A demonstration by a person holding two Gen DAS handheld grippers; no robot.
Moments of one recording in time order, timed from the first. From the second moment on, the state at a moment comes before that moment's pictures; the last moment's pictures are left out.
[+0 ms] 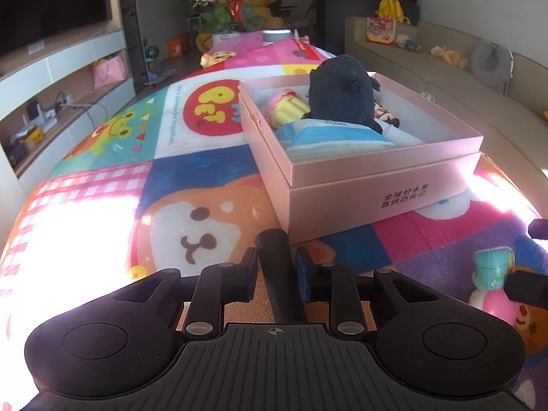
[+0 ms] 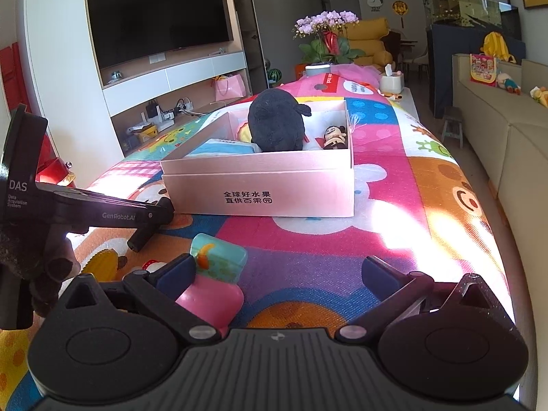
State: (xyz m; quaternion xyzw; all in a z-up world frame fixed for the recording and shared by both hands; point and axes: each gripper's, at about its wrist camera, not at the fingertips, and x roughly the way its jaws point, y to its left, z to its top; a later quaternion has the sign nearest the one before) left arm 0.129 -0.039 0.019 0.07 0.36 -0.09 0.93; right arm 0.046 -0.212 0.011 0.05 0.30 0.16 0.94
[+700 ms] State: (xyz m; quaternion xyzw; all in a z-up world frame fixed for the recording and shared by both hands) left arm 0.005 -0.037 0.025 0.08 0.36 -0.15 0.92; right arm 0.033 -0.212 0.018 0.03 0.28 0.16 0.95
